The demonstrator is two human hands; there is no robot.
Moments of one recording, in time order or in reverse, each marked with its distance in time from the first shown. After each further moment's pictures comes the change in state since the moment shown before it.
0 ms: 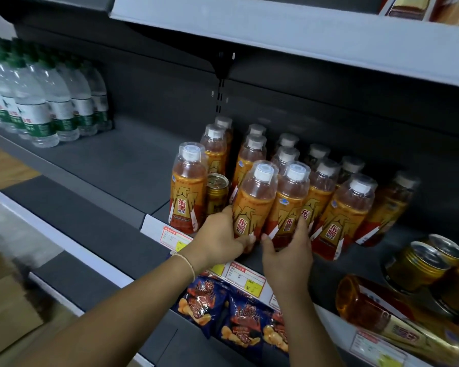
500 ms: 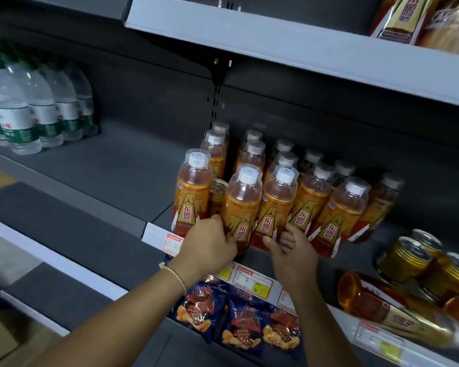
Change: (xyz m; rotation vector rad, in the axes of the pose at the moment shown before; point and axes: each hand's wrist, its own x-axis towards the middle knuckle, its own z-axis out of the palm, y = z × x) left_hand -0.020 -0.004 -0.033 0.172 0.069 0.008; right_hand -0.001 -0.007 -0.005 0.086 -0.068 0.052
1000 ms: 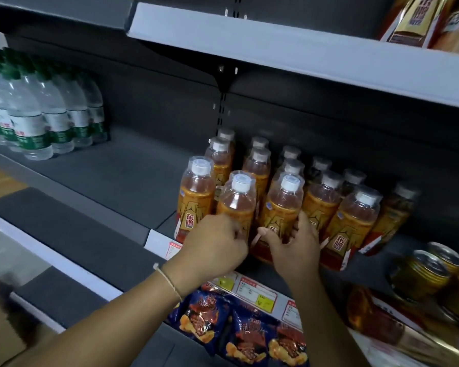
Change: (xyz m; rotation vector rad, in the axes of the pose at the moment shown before) left_hand -0.008 0.035 -0.034 0.030 -0.073 0.090; right_hand 0.023 -0.027 0.001 -0.088 -0.002 -0.115
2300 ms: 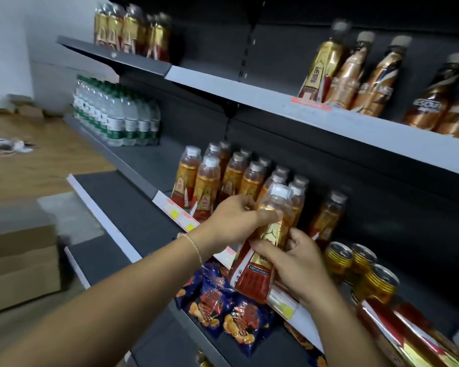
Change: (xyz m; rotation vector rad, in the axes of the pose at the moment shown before) left_hand -0.097 0.207 0.074 -0.614 0.267 -0.236; right_hand -0.084 0.015 -0.231 0.448 -0.620 -0.013
